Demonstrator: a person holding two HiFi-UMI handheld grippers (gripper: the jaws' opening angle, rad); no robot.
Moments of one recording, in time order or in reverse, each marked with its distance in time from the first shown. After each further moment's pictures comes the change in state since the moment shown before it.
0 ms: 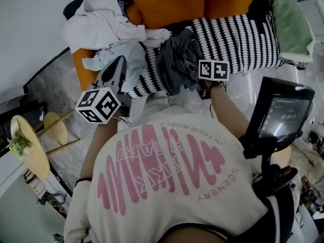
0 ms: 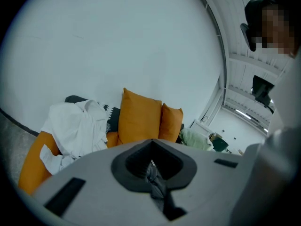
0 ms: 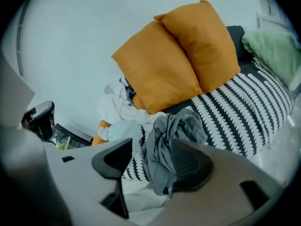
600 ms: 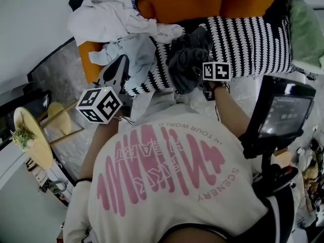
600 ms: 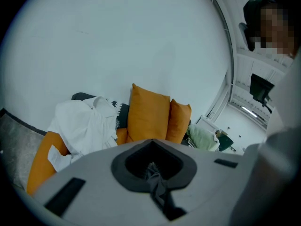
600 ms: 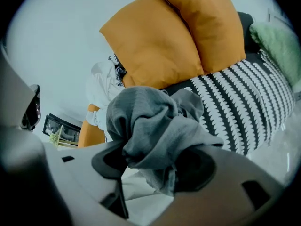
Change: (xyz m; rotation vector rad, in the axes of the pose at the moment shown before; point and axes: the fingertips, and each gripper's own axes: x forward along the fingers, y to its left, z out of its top) left arm -0.001 0.038 0.001 -0.017 0.070 0.063; right arm 0.050 -0.019 -0.044 -0.015 0.201 -0.068
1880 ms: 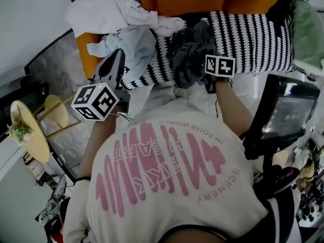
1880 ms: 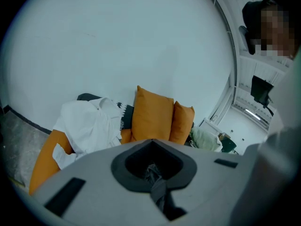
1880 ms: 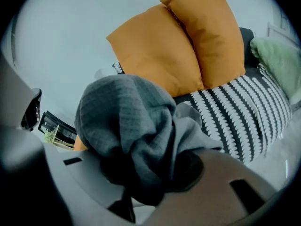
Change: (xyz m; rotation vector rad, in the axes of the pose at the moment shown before) left arm -0.012 0.006 -0.001 -0.024 -0.027 0.035; right arm -0.017 0.002 0.028 -0.057 -0.109 -0.037
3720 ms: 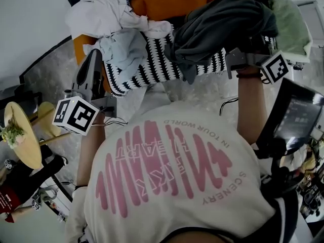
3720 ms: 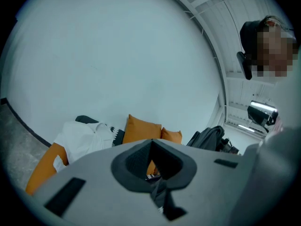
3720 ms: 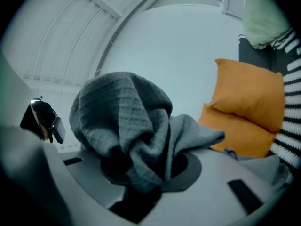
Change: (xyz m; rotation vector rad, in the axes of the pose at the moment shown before) left arm -0.095 -0.102 -0.001 0.045 -0.302 -0.068; right arm -0.361 0.031 0.131 0.333 -1.083 0.898
